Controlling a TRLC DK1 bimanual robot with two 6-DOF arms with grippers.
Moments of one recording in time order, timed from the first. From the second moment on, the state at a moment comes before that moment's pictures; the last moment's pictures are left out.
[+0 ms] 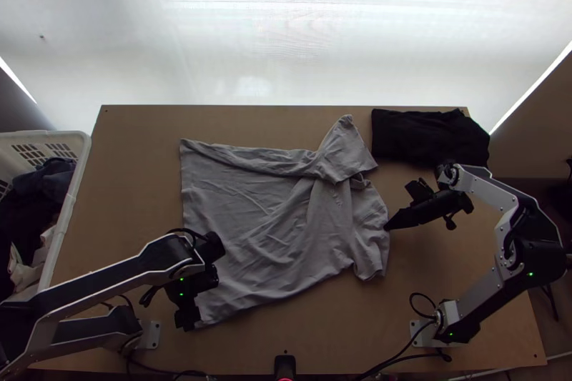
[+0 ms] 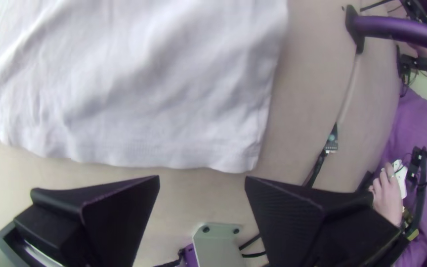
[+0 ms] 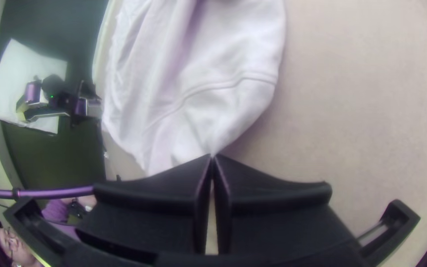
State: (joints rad) left arm -0.84 1.30 0.74 -1.19 0.14 0.33; right arm -0.13 1.80 1.02 -1.06 -0.71 -0.63
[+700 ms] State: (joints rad) left arm -1.05 1.34 0.73 -1.11 0.19 0.34; right arm -0.13 1.82 1.03 -1.06 -0.70 -0.62
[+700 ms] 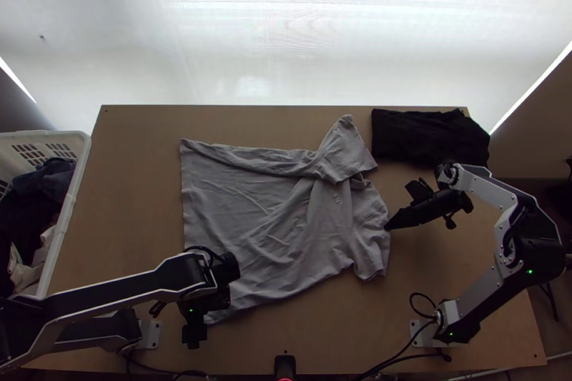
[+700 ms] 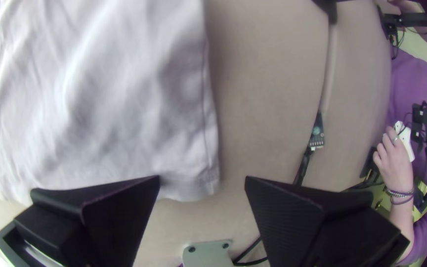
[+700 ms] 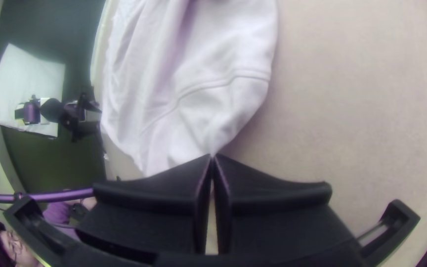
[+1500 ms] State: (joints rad) left arm -1.03 1.41 0.66 -0.97 0.19 0.40; right arm -0.13 1.82 1.03 -1.06 -0.70 -0.61
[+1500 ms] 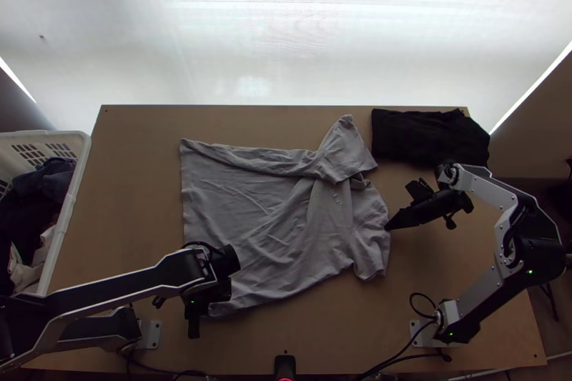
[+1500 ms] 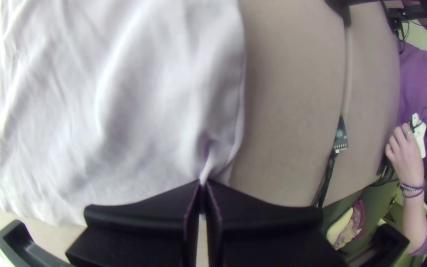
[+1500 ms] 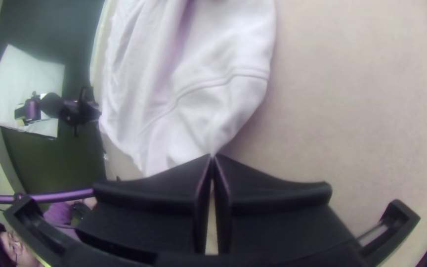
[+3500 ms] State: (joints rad) left arm 0.29 0.88 1.39 -0.73 0.52 0.19; right arm -0.14 1.28 2.00 -1.19 -0.61 -0.37
